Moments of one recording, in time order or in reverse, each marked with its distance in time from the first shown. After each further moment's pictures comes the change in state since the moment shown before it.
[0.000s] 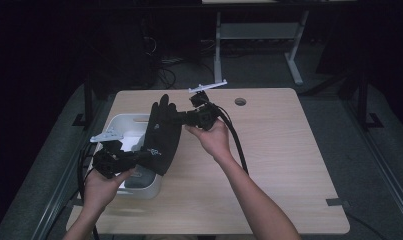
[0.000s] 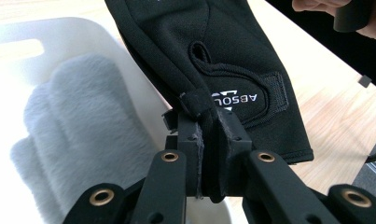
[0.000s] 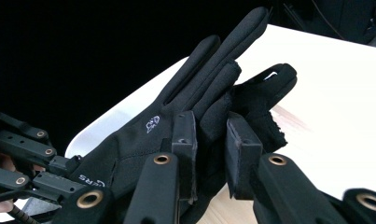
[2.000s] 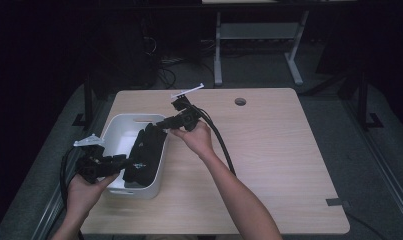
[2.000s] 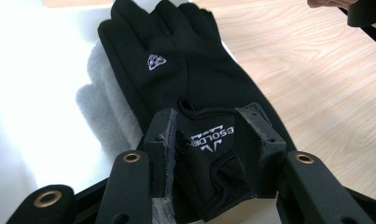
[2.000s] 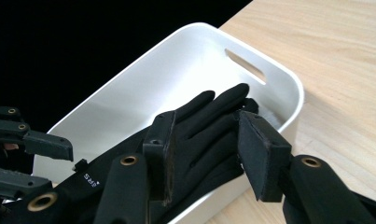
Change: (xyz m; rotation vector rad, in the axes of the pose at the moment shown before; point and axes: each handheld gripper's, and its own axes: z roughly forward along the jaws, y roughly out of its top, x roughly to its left) left arm 0.037 -0.025 -0.015 0.037 0.089 -0.096; right arm -0.015 -0.001 0.065 0.110 0.029 0.025
